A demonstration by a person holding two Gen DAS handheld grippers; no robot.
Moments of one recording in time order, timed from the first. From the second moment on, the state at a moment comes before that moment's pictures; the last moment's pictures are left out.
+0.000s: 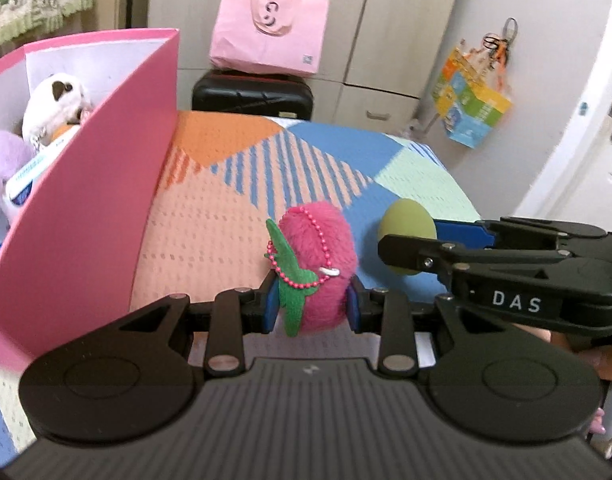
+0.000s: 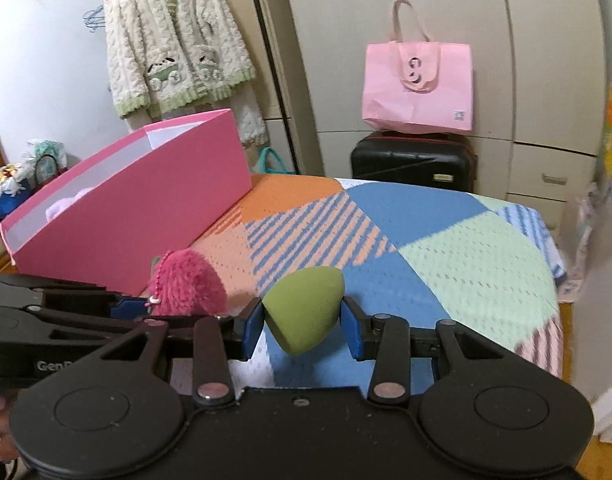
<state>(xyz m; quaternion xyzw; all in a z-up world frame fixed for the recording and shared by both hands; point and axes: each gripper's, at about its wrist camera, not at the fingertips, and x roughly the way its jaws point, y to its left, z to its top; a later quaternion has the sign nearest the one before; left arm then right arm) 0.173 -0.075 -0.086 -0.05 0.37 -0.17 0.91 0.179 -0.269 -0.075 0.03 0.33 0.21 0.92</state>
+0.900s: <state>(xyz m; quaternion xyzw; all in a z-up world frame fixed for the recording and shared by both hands) 0.079 0.016 -0.048 0.03 0.40 -0.27 0.87 0.062 -0.219 -0.034 0.06 0.33 0.26 0.91</state>
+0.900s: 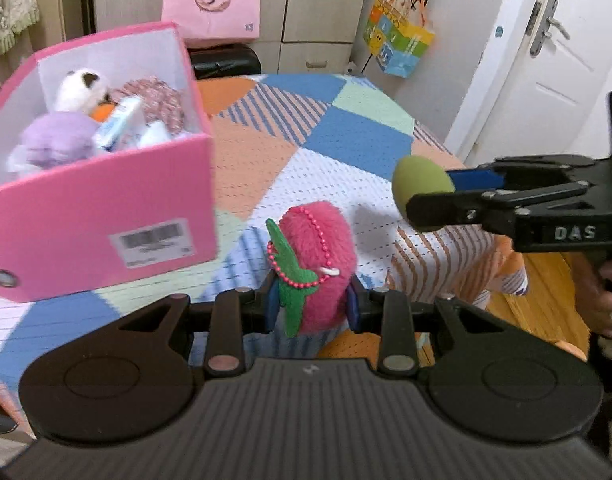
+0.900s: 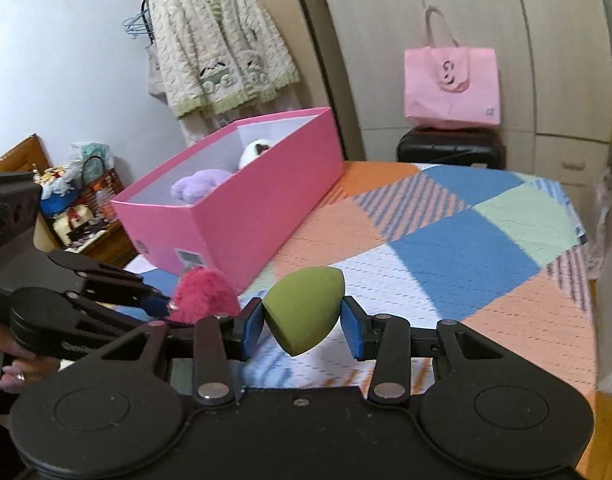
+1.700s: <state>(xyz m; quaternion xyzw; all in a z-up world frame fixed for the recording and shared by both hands) 0.087 0.111 0.028 -0.01 0.30 -0.25 0.92 0.104 -0.123 0.038 -0.01 0.26 0.35 0.90</state>
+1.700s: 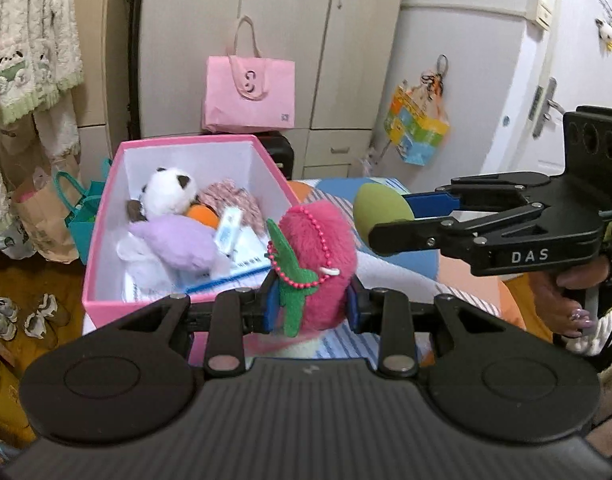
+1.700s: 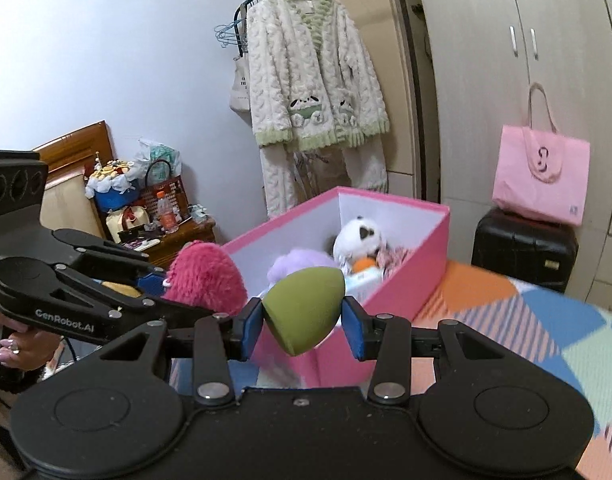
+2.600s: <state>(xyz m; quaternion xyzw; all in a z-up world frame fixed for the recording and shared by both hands) 0.280 0.121 -0.002 0.05 0.38 -0.18 0.90 0.279 -0.041 0.010 -0.14 0.32 0.31 0.88</state>
